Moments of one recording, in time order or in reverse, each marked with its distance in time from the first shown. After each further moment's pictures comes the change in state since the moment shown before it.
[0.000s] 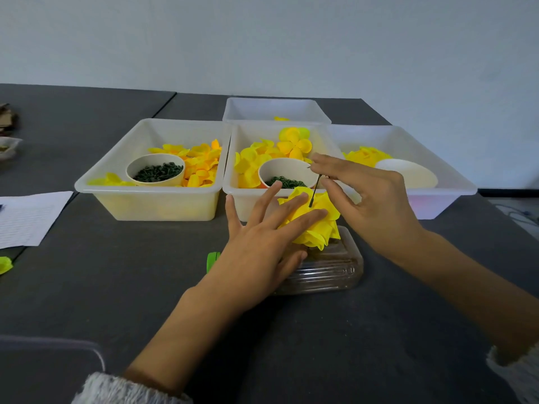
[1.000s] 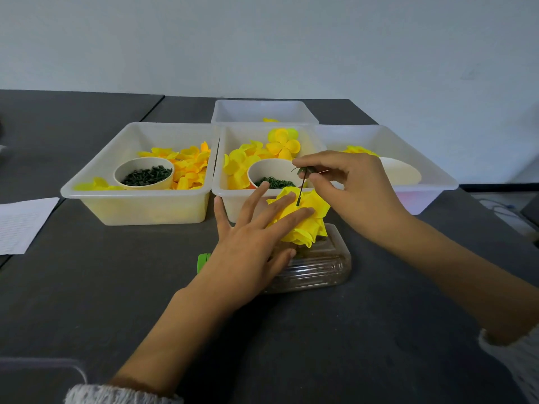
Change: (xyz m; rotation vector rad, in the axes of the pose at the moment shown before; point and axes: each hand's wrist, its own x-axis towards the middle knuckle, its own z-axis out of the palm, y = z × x) left_hand 0.001 -0.001 0.002 -0.001 0.000 -0.005; right_hand 0.015 -0.010 -0.008 0.295 -0.129 0.432
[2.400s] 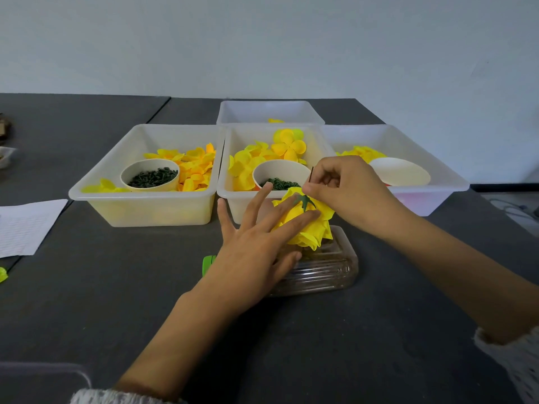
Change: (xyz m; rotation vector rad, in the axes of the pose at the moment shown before) left_hand -0.001 0.002 -0.001 0.040 -0.027 0.000; right_hand 0.015 0.011 0.010 -0.082 -0.117 0.182
